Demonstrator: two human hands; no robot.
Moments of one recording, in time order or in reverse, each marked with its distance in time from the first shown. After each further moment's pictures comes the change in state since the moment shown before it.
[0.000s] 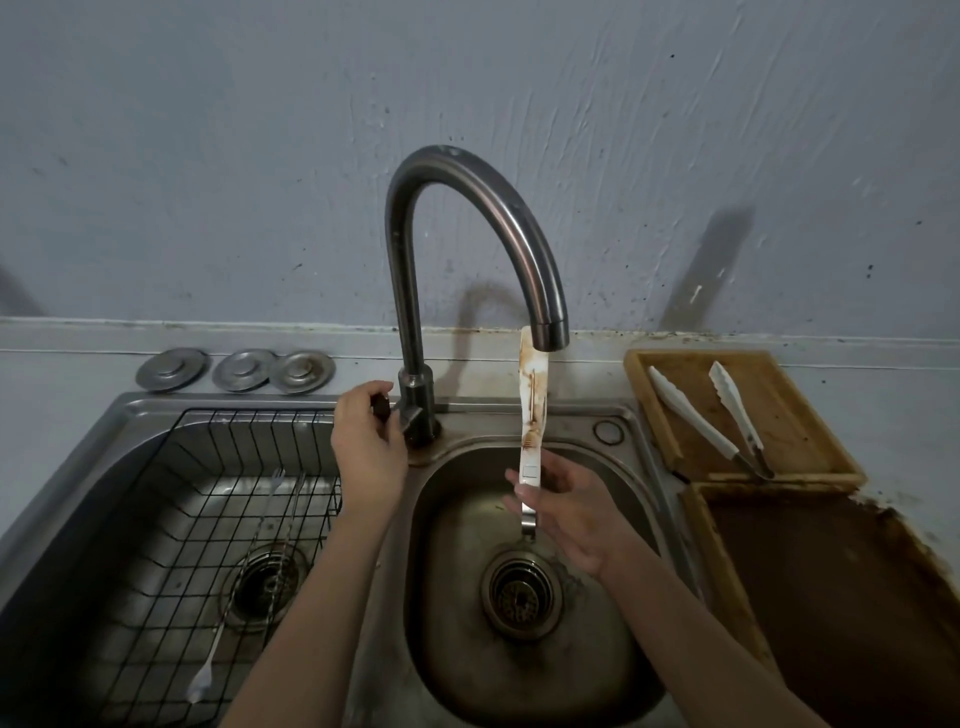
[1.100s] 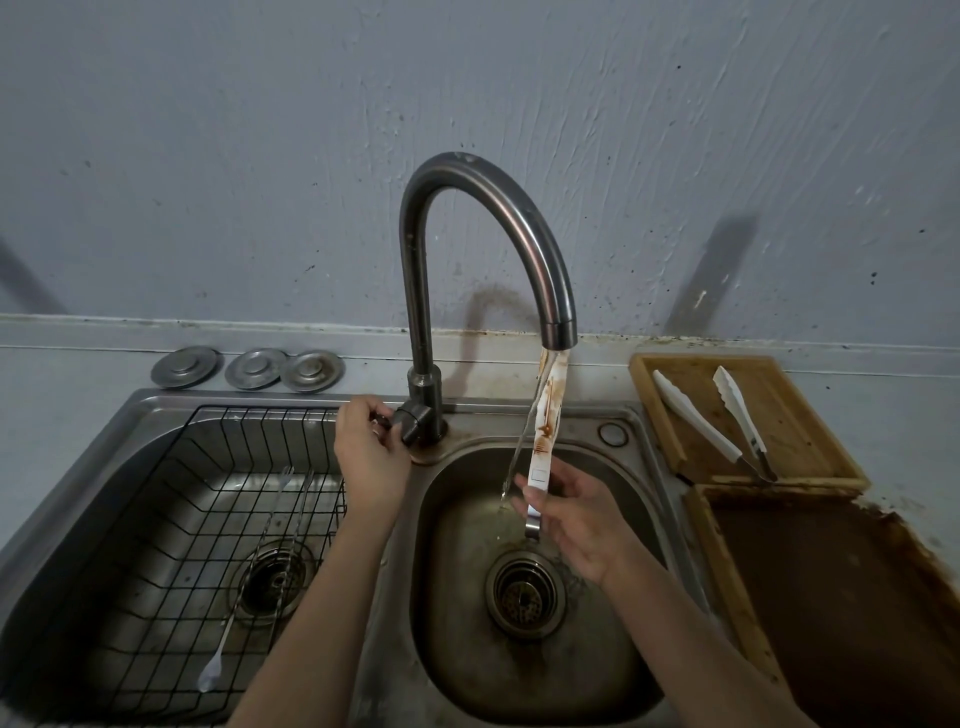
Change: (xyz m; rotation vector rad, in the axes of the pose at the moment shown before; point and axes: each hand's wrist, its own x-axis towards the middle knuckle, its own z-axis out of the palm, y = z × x) left_hand -0.006 -0.010 -0.003 -0.021 0.022 -0.083; right_hand -0.002 0.008 -0.005 0.105 0.004 0.013
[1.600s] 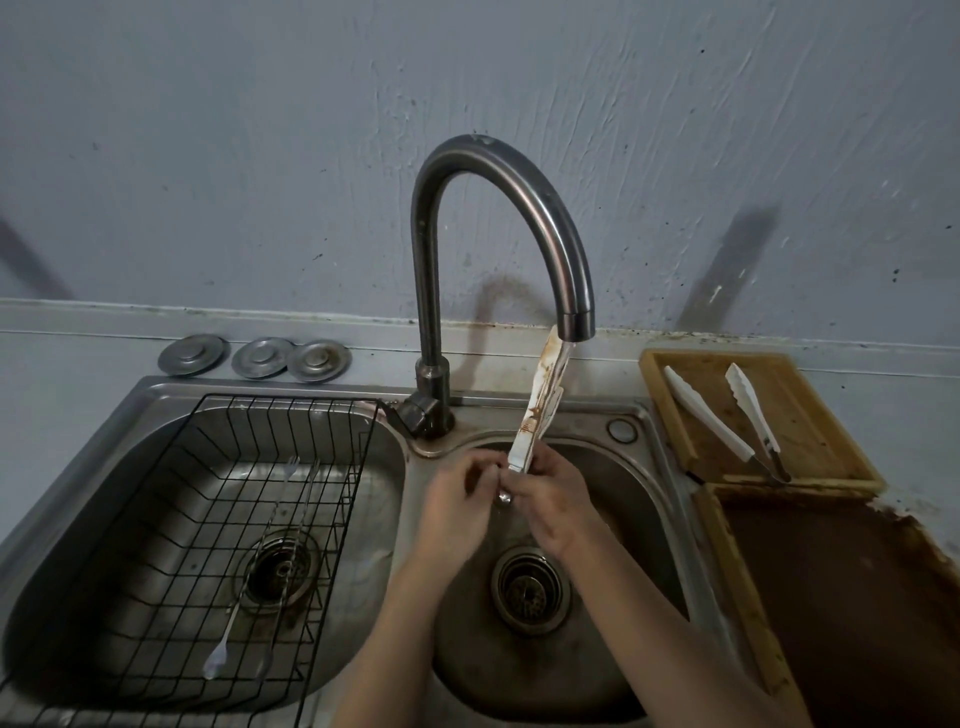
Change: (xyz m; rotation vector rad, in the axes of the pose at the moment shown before) left_hand -0.067 0.035 0.007 -0.163 -0.600 -0.107; right_hand 0.025 0.013 0.032 0.057 -0.002 -0.065
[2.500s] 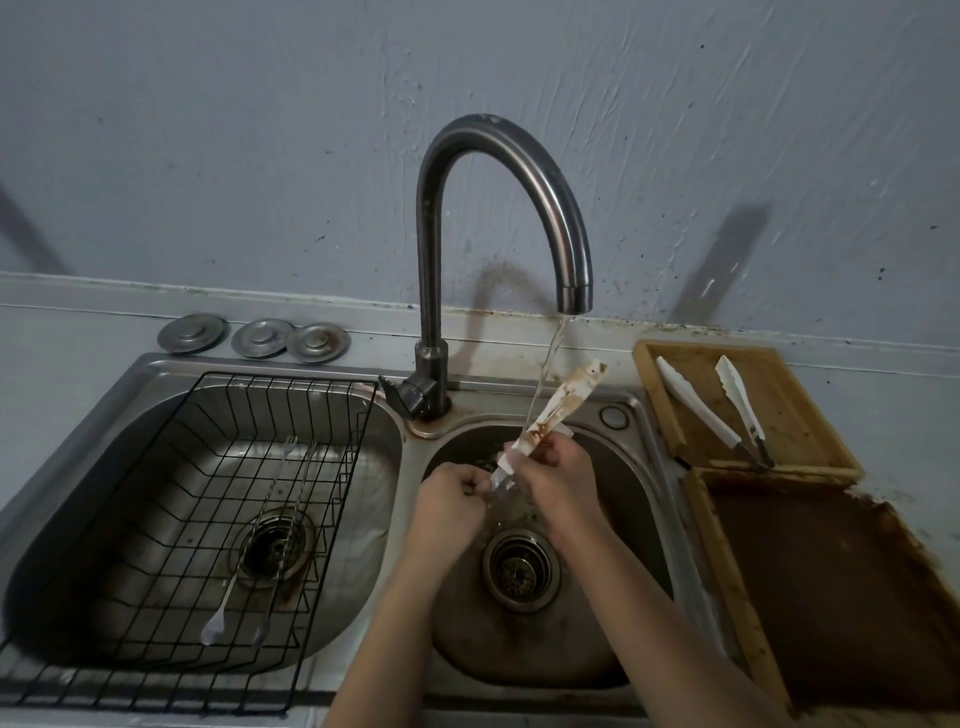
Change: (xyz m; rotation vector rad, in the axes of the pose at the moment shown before) left_hand -0.017 0.000 -0.001 0.233 -0.055 -0.200; right_hand -0.024 -0.002 -0.004 -0.466 0.213 -0.175
